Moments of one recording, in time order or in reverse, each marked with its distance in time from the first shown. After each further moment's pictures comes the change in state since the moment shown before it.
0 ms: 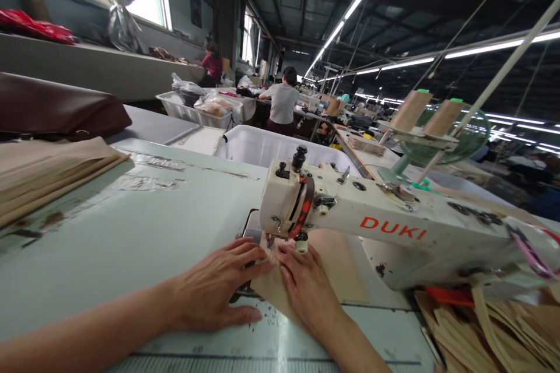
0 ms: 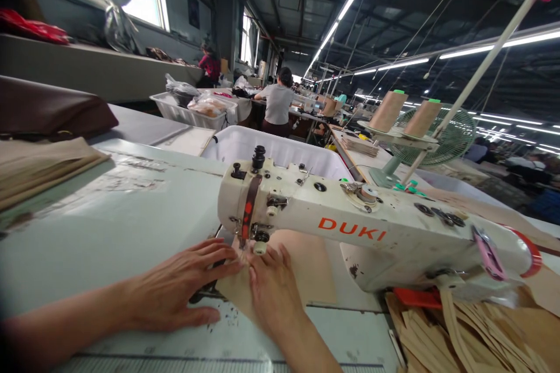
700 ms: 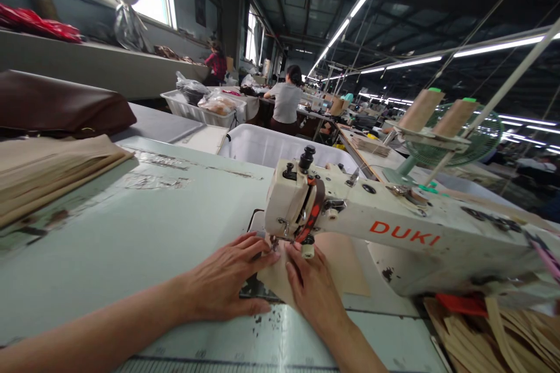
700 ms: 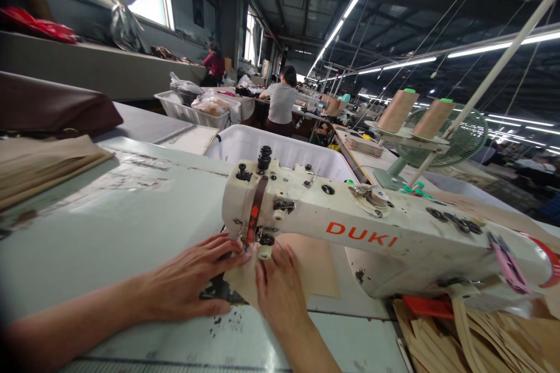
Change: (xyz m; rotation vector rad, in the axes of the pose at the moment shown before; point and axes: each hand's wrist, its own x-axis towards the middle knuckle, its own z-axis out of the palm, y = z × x) left_hand 0.007 -0.014 0.011 0.051 0.041 -0.057; right_hand 0.000 0.017 0.023 -0.059 0.186 -0.028
